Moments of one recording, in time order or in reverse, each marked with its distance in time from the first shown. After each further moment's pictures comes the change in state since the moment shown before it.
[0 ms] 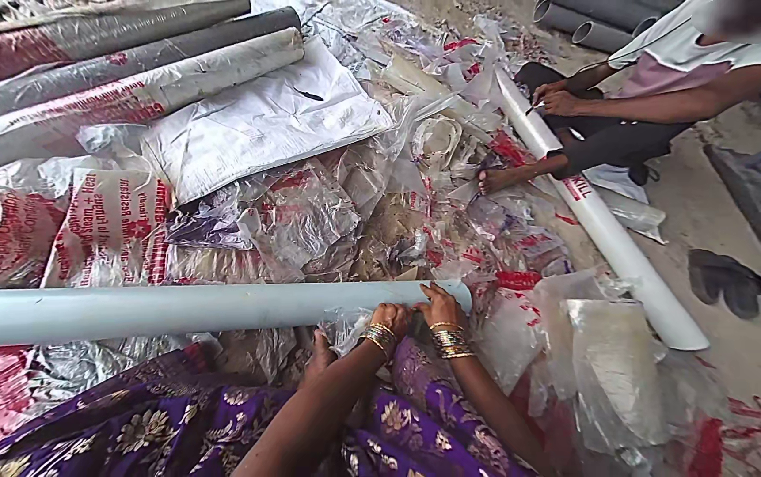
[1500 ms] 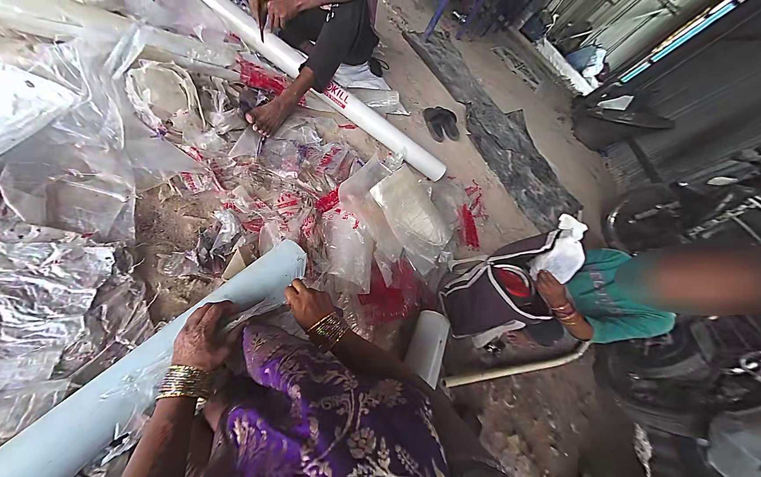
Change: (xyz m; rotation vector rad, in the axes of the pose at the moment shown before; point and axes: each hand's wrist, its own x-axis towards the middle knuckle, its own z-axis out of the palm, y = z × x) left_hand 0.025 -0.064 0.047 -0.178 0.672 0.566; right_hand -0.075 0.065 0.038 0.198 0.189 -0.023
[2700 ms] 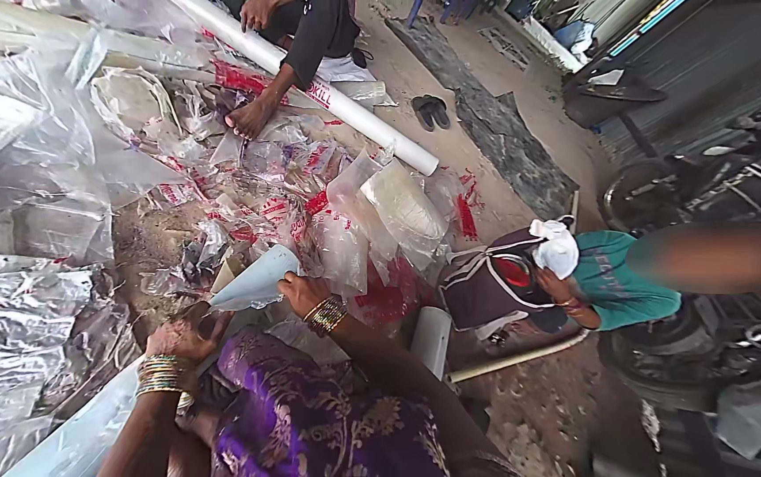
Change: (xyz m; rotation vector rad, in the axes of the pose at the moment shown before) left_hand 0.053 0.020 -0.030 0.320 -0.386 -0.348; right_hand 0.032 0.014 -0.032 -0.041 -0.153 -0.041
